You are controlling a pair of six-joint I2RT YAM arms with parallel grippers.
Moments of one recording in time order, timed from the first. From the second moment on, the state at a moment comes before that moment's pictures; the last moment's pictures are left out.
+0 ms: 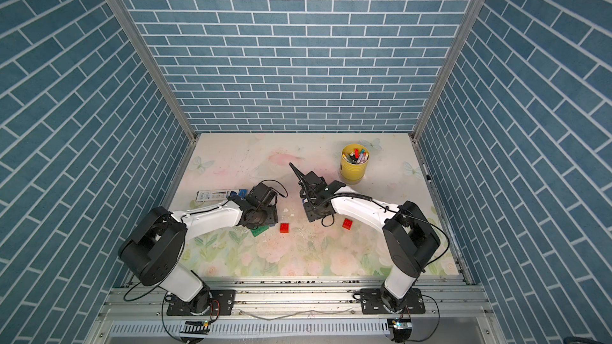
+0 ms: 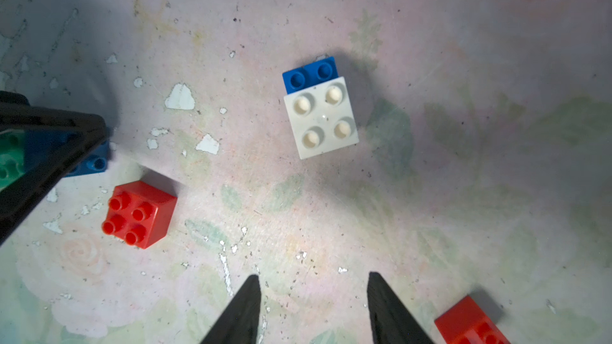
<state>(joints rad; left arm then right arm) -0.63 1.61 0.84 -0.44 -0.12 -0.78 0.84 1.68 1.17 -0.71 0.06 0.36</state>
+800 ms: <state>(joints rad) -0.65 1.60 0.87 -0.45 -0.05 -0.72 0.84 1.68 1.14 -0.70 0.08 0.37</state>
